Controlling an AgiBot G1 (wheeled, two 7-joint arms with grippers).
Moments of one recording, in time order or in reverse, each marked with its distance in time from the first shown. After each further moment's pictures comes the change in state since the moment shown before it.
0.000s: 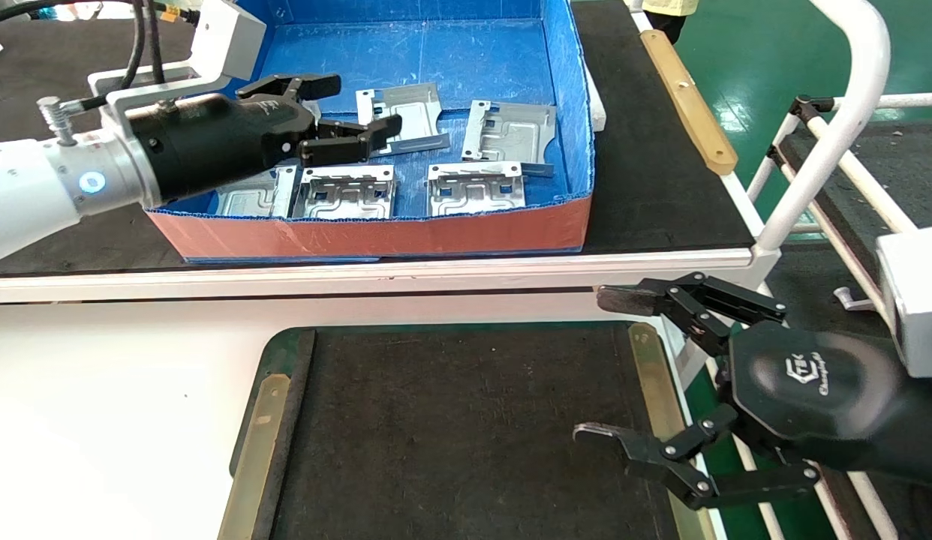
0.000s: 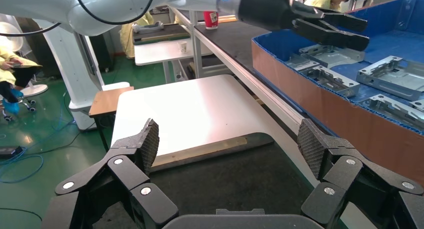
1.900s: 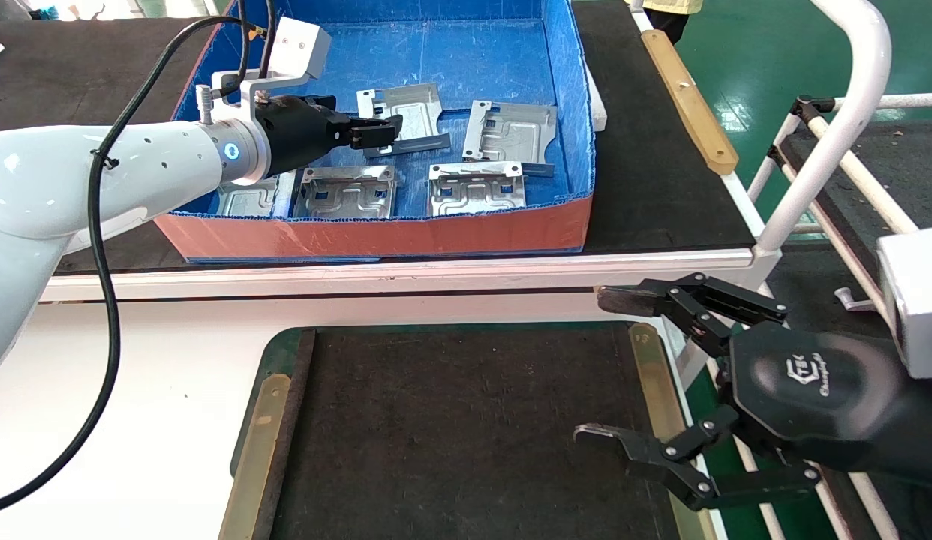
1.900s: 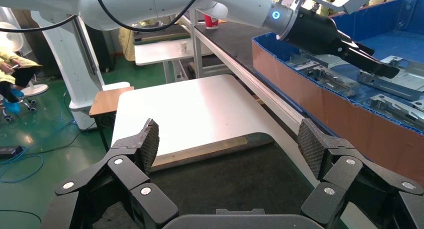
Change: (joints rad) left arm -0.157 0.264 0.227 0.282 0.483 -0.405 -0.488; right arm 0.000 0.000 0.000 0.000 0.000 0.000 0.000
